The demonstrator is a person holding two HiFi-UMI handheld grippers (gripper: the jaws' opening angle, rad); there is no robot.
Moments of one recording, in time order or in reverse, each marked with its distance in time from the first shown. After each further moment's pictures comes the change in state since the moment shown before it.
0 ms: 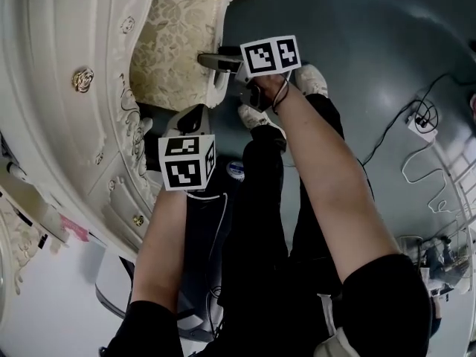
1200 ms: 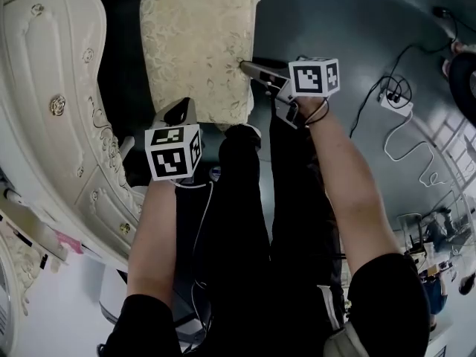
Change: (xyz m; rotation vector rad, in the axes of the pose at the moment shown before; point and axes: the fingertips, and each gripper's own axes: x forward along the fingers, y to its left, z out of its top) left arm 0.010 -0.059 0.042 0.055 -0.031 -0.078; right arm -0.204 -0.021 -0.006 0.004 -0.131 -0.134
